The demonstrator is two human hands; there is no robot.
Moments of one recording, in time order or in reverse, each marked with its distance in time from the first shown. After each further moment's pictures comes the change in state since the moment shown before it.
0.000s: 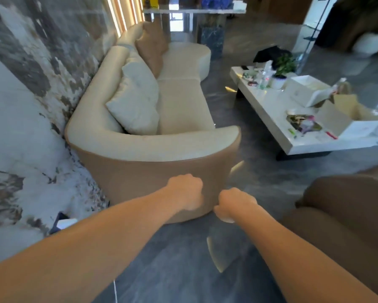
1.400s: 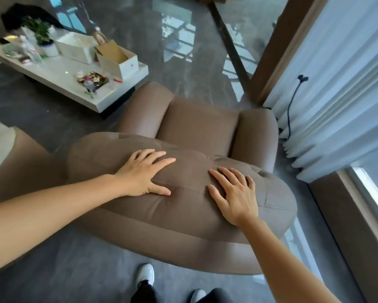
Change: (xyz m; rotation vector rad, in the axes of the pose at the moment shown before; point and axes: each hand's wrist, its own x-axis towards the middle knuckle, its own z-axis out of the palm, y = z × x) left_hand -0.250 0.486 -0.046 0.226 0.043 1.102; right_hand -0.602 0.369 0.167 0.449 0.636 0.753
